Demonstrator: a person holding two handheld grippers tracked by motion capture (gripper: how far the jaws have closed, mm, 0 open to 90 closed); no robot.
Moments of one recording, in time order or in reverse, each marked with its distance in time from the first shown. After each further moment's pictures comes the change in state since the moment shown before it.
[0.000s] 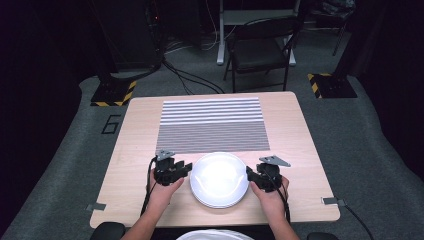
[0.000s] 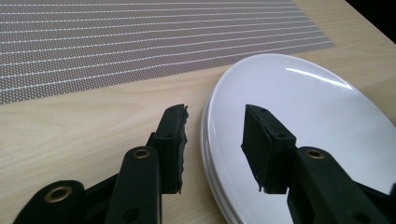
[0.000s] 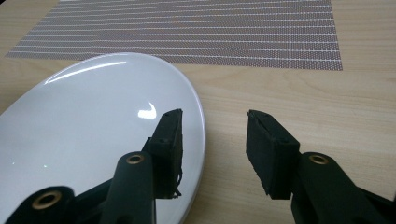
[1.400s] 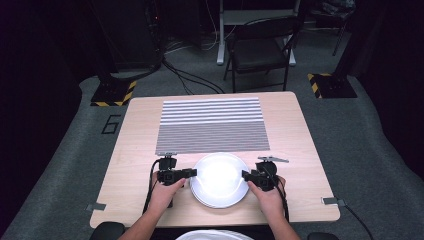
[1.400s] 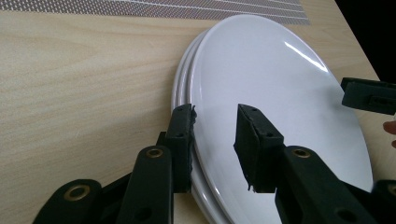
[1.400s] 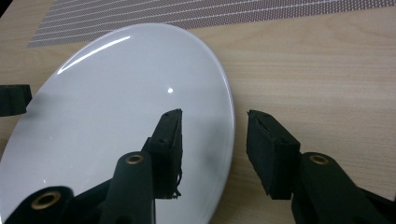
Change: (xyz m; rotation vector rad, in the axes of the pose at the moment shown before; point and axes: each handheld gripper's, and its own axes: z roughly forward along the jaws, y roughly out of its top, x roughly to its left) left arm 0.011 -0.005 0.020 0.156 -0.169 -0.200; right arm -0.004 -0.003 0.019 0.156 0.110 0.129
